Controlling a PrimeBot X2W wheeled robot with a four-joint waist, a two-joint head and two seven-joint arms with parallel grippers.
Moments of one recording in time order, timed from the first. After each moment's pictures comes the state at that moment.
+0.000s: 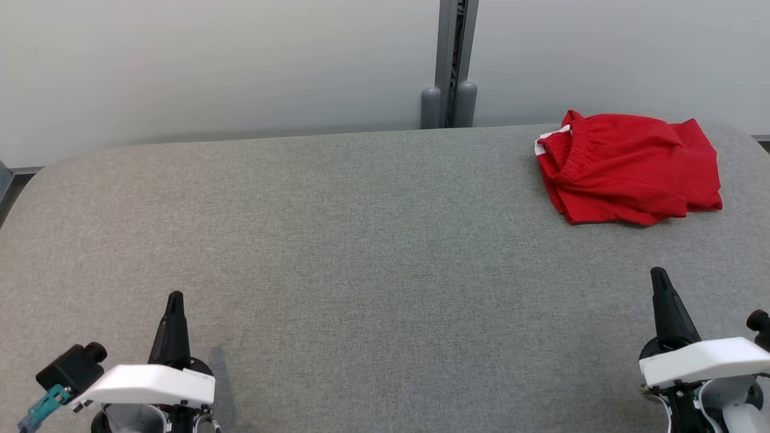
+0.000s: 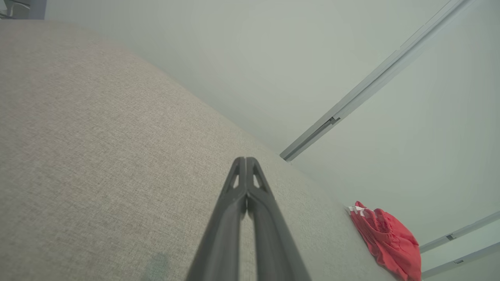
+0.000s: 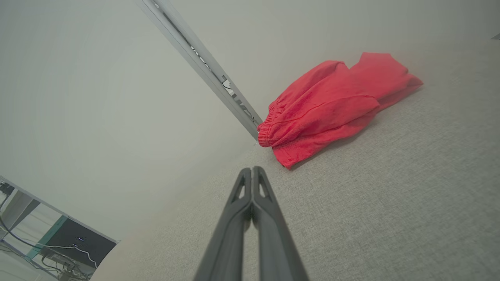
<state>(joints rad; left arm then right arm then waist) -0.08 0.04 0.05 0.32 -0.78 -0.07 -0.11 -0.13 -0.09 -0.01 0.30 0.77 0.13 -0.12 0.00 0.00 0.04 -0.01</state>
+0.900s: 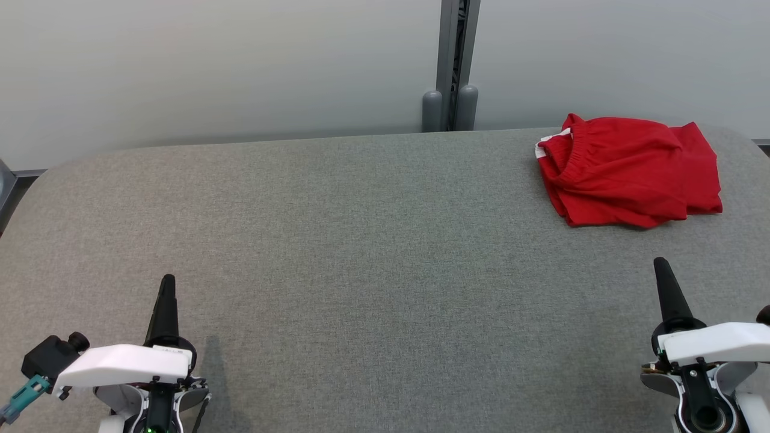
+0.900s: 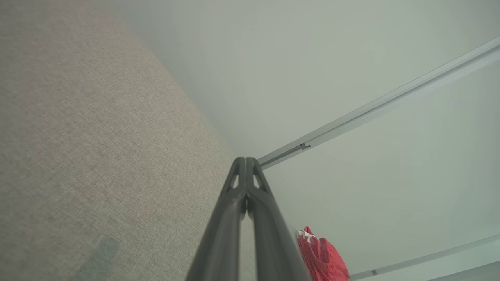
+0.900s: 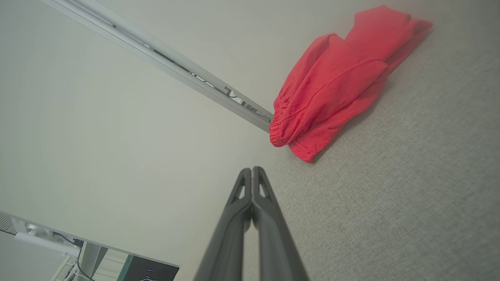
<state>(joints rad) -0.16 0.04 0.08 0.36 -1.08 -0.09 -0.03 -0.19 -0.07 -0.05 0.34 1.08 0.13 -0.03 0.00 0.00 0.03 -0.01</state>
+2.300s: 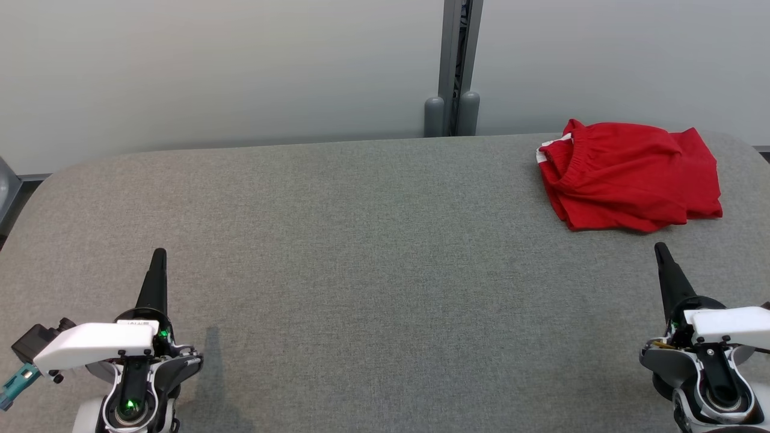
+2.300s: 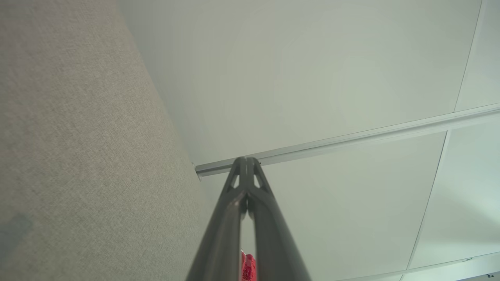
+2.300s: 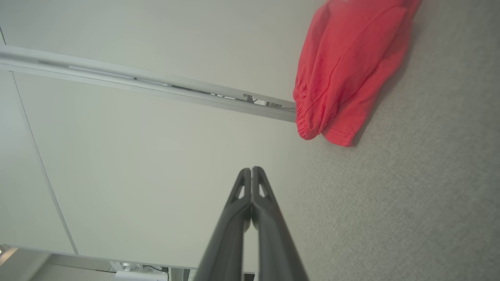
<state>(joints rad) -0.24 0.05 0.12 0.40 -1.42 -0.11 0.08 -0.26 -0.06 -0.10 0.40 1.42 0.13 0.06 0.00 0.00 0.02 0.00</state>
